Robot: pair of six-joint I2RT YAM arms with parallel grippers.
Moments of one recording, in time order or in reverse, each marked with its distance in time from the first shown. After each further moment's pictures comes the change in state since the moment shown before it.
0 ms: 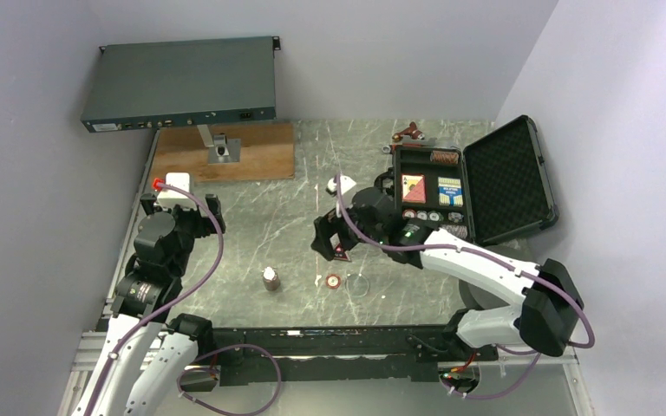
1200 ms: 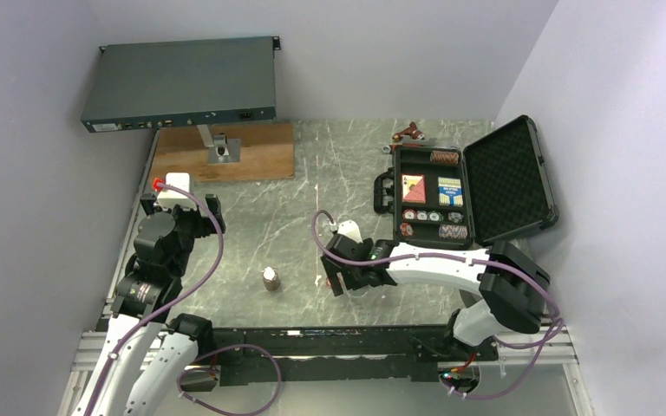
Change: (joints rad) left arm 0.000 0.000 0.000 0.000 0.000 0.001; right arm 0.225 0.210 -0.057 -0.331 0.403 0.376
